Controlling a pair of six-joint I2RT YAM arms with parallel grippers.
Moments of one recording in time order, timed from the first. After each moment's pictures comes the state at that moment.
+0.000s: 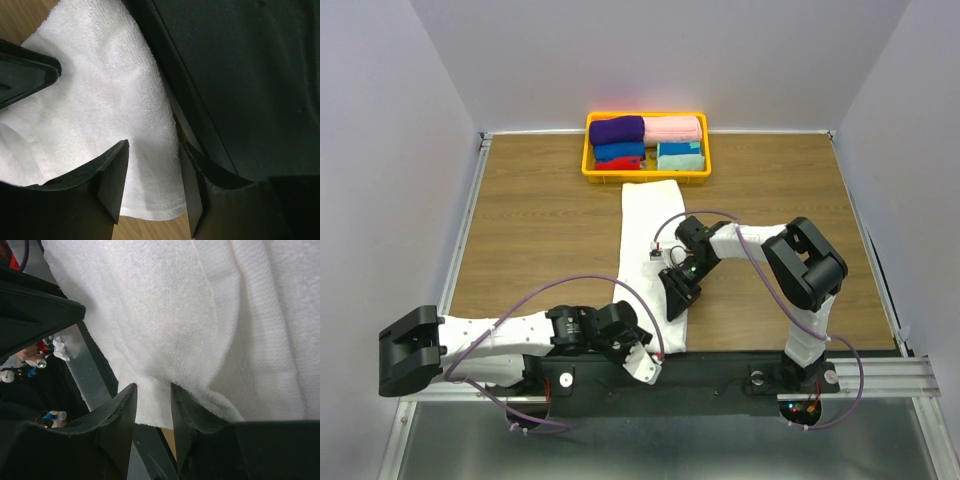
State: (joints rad) left arm -1.28 1.04 0.46 -0.34 0.14 0.87; right arm 0.64 1.90 1.06 -0.65 -0.87 -0.11
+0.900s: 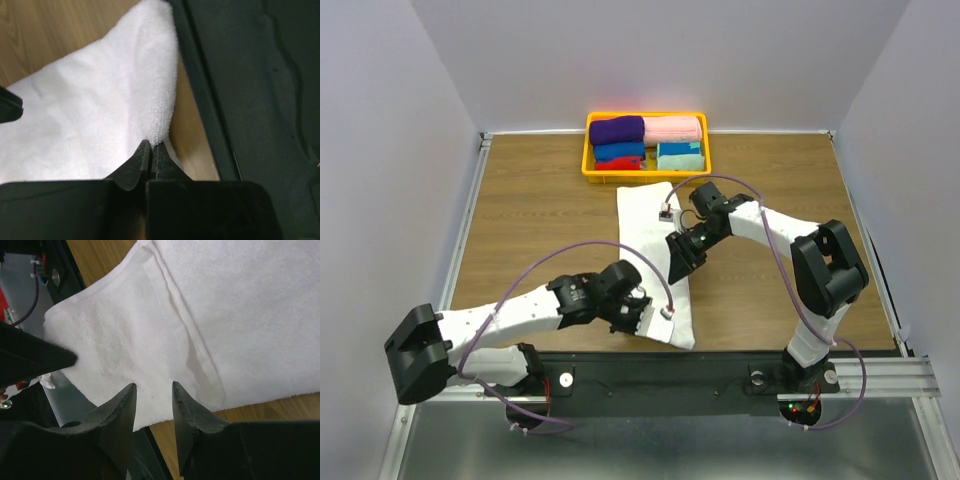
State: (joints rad) left arm -1.12 1.10 0.67 -0.46 0.36 0.76; right arm 0.52 1.81 1.21 -0.73 -0.86 -0.14
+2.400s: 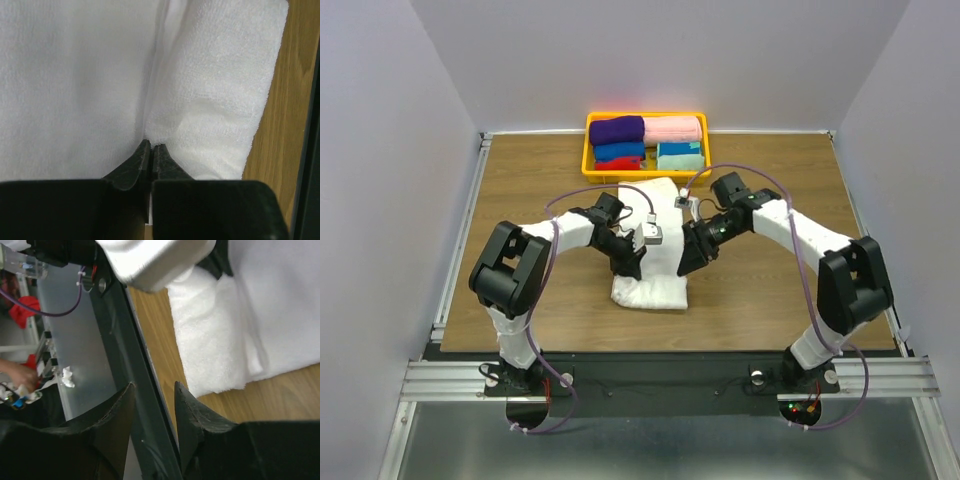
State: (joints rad) left arm -0.52 1.79 1.05 -0.49 0.77 0.72; right arm 0.43 1.62 1.22 -0.80 -0.99 -0.18
